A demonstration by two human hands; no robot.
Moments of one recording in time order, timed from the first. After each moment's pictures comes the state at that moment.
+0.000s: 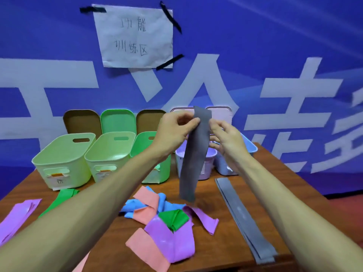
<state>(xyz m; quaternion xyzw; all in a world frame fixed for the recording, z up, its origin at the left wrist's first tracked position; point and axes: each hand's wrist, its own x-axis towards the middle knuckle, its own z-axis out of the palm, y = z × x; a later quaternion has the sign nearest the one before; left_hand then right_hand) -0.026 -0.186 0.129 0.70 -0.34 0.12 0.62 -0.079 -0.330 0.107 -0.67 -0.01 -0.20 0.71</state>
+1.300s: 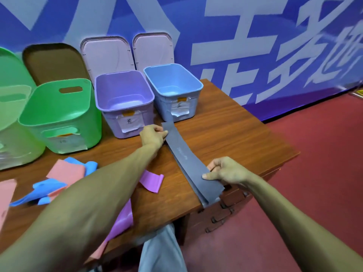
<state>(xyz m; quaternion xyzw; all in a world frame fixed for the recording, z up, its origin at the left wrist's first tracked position) 0.033 -0.360 -0.114 0.83 -0.06 -0.08 0.55 -0.184 -0.479 -0.086 -0.79 0.27 0.10 0.54</state>
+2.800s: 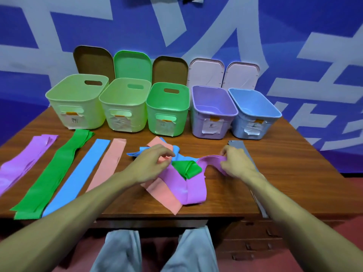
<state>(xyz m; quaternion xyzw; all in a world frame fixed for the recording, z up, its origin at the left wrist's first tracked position) -0.042 -0.066 -0.070 0.89 -0.32 -0.01 0.34 -0.094 -0.329 -0.046 -0.98 0.15 0.00 0.16</state>
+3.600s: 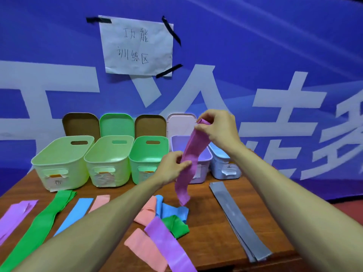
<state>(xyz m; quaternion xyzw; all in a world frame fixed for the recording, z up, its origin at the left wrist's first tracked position) -0.004 -0.181 0.034 0.82 -0.31 0.04 0.48 -0.077 -0.313 0.153 -0.88 0.02 -0.36 0.32</state>
